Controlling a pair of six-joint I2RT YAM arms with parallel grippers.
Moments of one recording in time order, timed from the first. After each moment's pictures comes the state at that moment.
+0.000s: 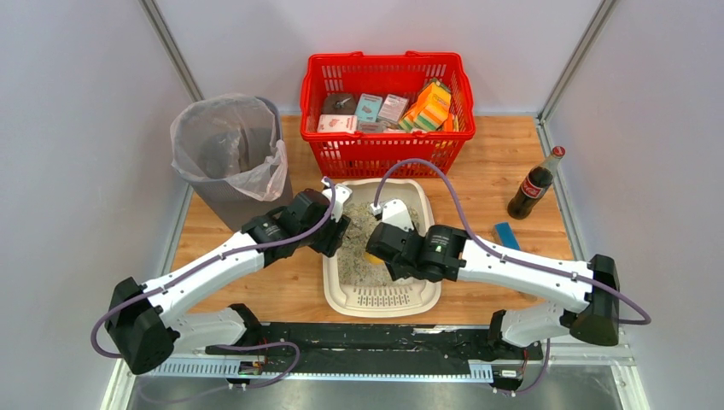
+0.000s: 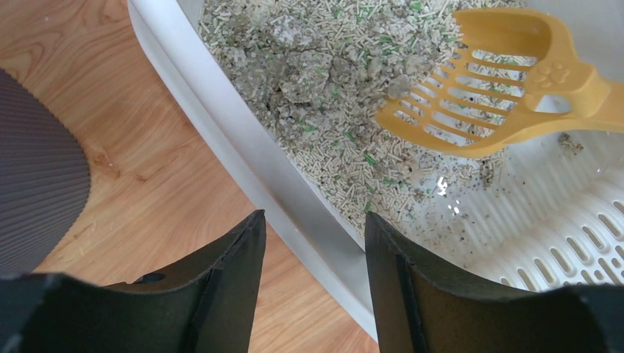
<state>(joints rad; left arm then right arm) -0.79 1.14 0.87 -0.55 -0.08 -0.15 1.22 1.32 1.22 -1.03 0.46 0.63</state>
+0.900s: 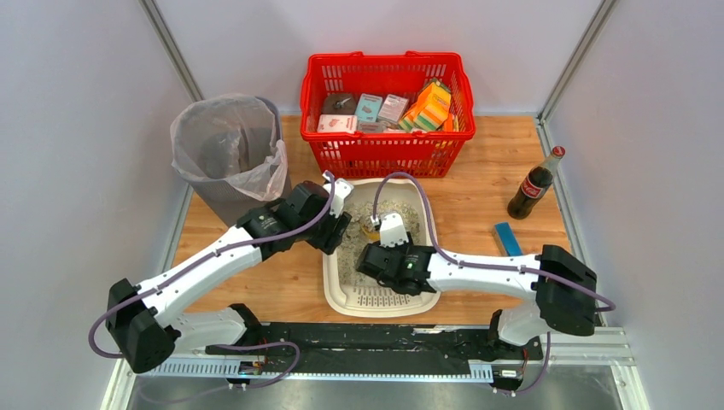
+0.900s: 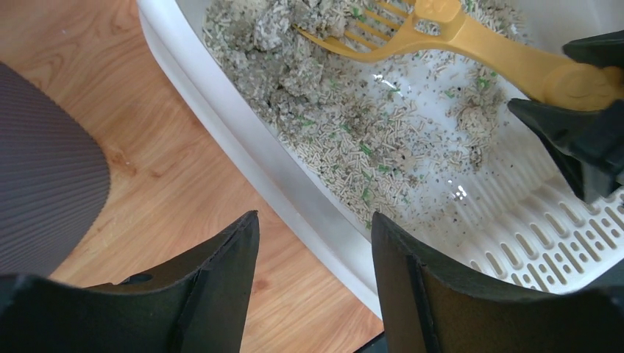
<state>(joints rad) -0.79 1.15 0.96 -0.65 -0.05 -0.12 1.23 1.49 0.99 -0.73 0.70 0.79</state>
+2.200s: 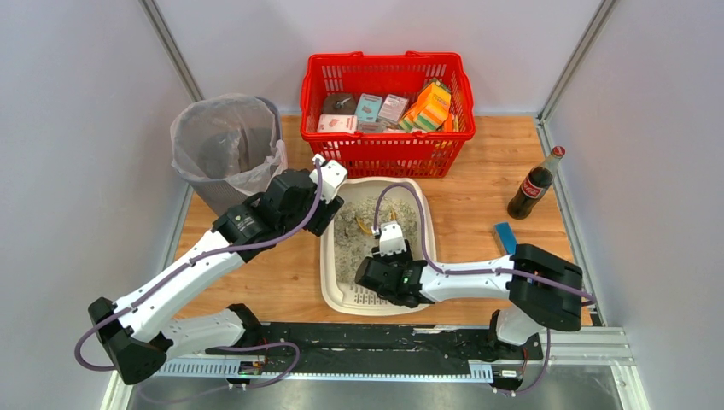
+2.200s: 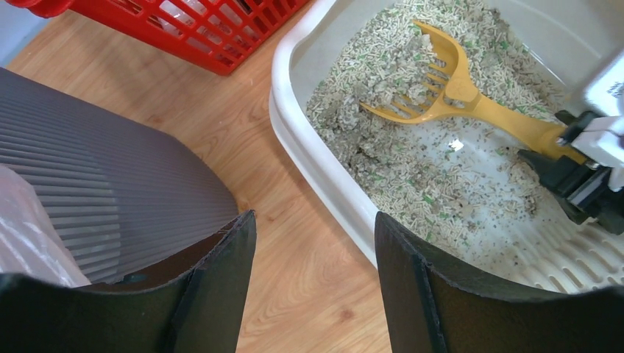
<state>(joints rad) -0.78 1.07 1.10 -0.66 -0.21 0.10 1.27 1.54 0.77 -0.35 0.85 0.80</state>
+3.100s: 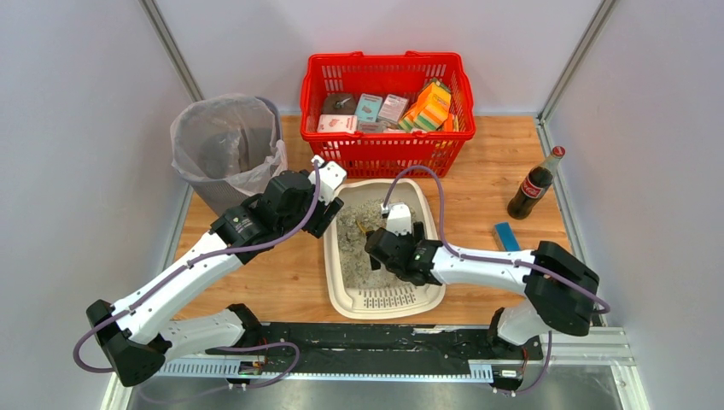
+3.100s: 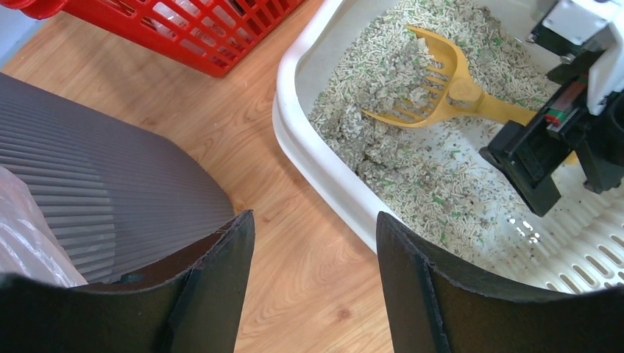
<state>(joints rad) -0.78 1.05 1.09 -0.65 -0.19 0.10 1.11 1.47 0.82 -0.36 0.63 0.74</state>
